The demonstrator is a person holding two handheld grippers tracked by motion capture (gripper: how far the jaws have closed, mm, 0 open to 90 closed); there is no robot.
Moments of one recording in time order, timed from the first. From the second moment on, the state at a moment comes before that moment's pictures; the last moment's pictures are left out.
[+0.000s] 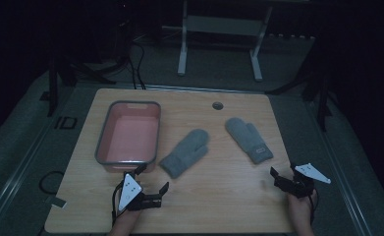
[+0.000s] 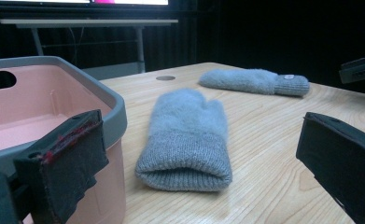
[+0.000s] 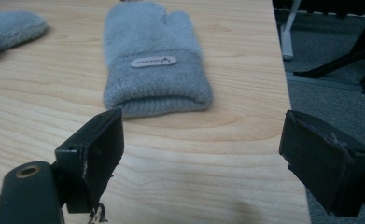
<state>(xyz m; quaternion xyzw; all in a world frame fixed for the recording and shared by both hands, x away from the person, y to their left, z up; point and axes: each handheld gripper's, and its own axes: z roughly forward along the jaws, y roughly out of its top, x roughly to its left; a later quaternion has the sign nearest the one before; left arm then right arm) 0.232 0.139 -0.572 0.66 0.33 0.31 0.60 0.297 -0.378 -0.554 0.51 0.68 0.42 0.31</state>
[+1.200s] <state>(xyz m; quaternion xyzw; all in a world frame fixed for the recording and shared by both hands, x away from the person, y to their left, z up) 0.231 0.140 -0.573 0.65 0.33 0.31 0.60 0.326 -0.316 -0.479 0.44 0.76 0.44 0.18</state>
